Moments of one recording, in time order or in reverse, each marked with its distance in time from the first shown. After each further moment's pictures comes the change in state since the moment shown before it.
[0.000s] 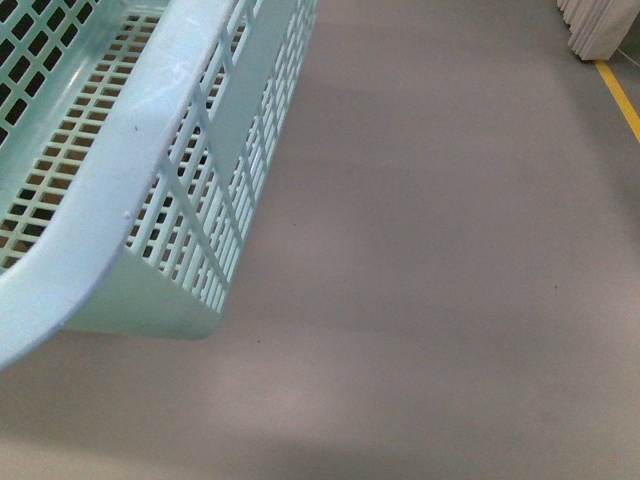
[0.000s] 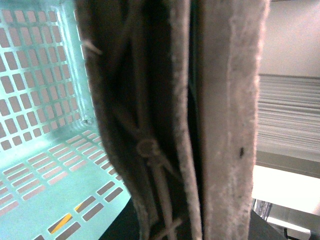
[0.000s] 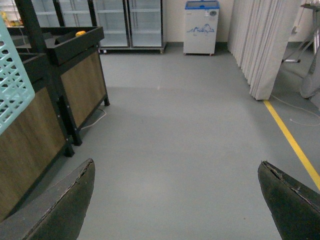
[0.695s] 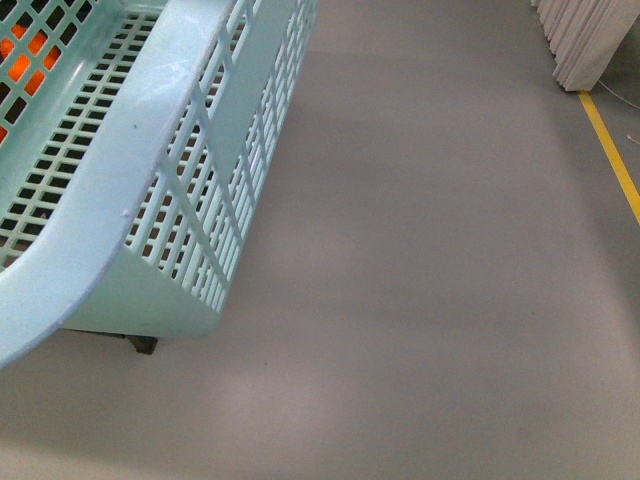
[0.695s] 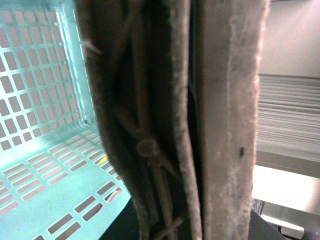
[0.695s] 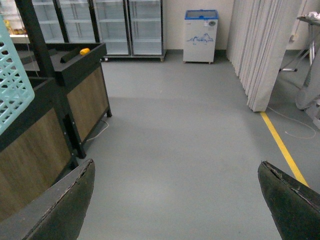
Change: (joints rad) left arm 0.000 0.000 0.001 0.000 0.000 0.000; right arm 0.000 0.000 0.000 0.000 0.000 0.000
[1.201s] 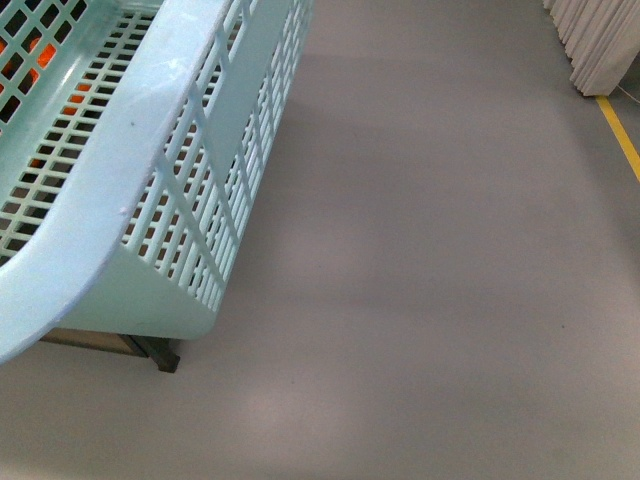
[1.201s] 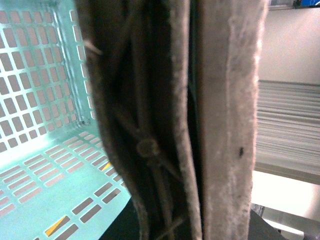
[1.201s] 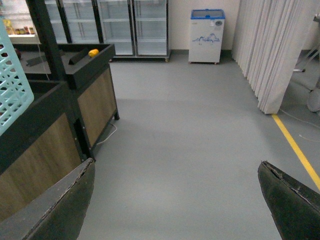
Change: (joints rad) left arm -0.003 -0.001 0.000 0.000 -0.003 0.000; right arm 0.000 0.000 0.000 0.000 0.002 0.000
